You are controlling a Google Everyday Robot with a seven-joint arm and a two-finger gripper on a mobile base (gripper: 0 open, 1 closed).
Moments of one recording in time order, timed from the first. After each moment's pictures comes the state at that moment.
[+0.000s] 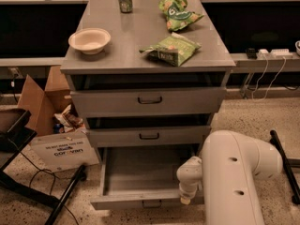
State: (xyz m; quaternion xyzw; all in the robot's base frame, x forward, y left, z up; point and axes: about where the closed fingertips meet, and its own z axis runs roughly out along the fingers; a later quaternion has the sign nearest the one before) arm 0.478 -0.190 0.149 0.57 -0.82 -0.03 0.06
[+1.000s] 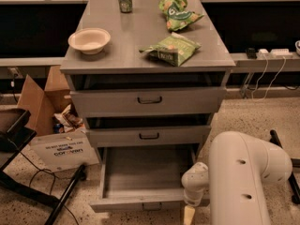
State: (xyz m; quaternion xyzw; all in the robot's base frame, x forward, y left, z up) arm 0.441 -0.206 0.151 0.56 -0.82 -0.04 0.08
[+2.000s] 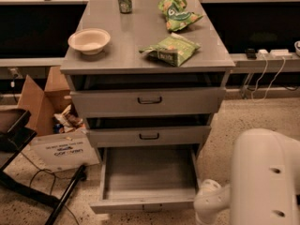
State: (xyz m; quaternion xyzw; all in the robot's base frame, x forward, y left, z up) arm 0.336 -0.242 0.202 0.54 -0.83 -0.02 0.11
